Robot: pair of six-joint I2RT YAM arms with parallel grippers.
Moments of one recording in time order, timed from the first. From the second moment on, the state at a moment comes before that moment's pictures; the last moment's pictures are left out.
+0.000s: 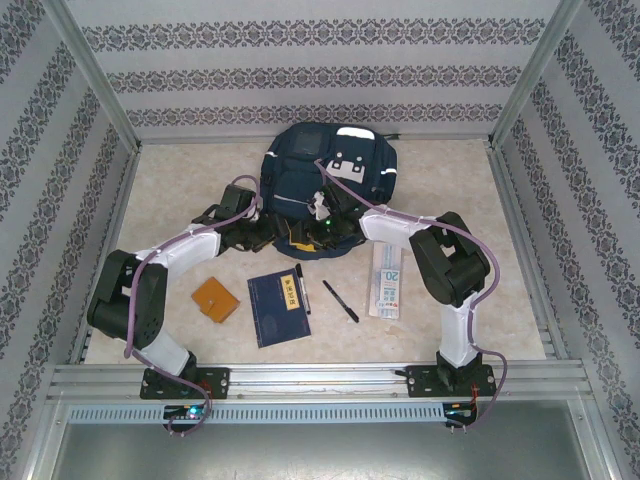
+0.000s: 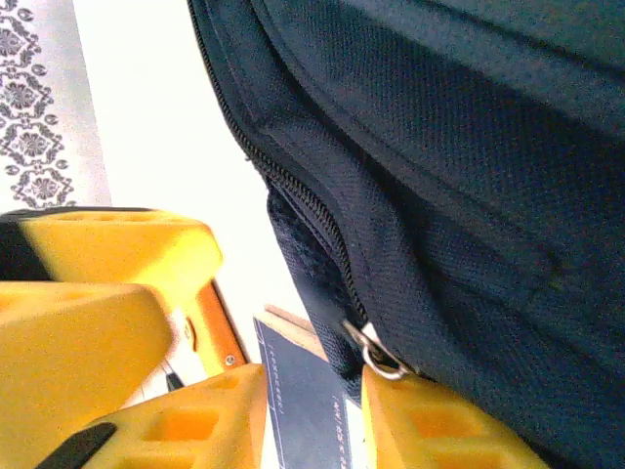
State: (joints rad) left arm -0.31 1.59 0.95 -0.25 0.39 -0.78; right arm 0.58 1.99 1.30 -0.24 -0.69 0.81
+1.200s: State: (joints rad) left arm -0.32 1.62 0.89 -0.11 0.61 0.59; right arm 0.54 1.85 1.22 -0.39 -0.37 -0.78
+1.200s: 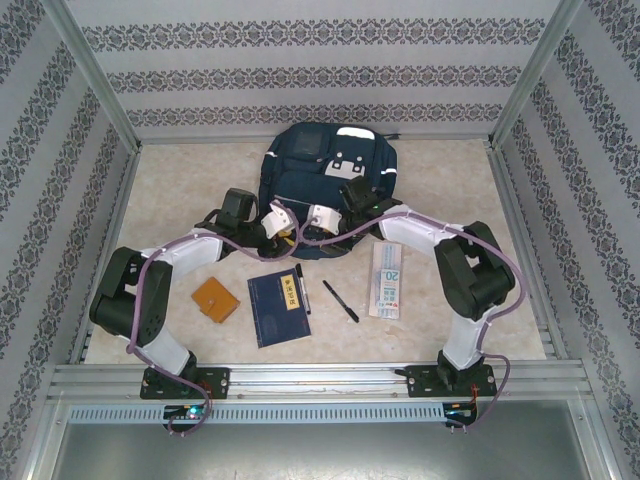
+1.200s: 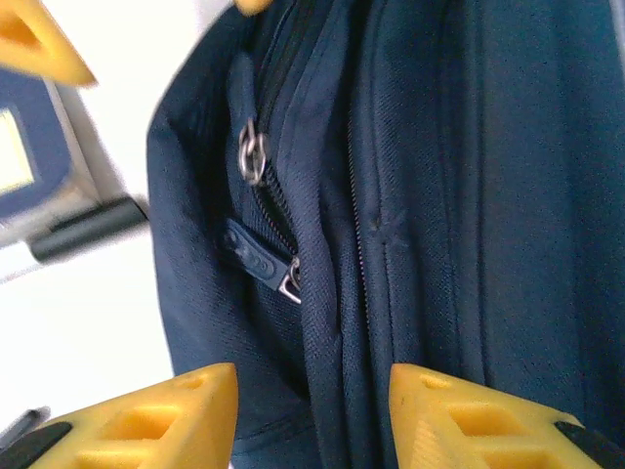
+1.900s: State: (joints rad) left arm -0.28 1.60 0.89 -0.15 0.62 0.79; right arm 0.57 1.75 0.98 0.02 -0.21 -0.99
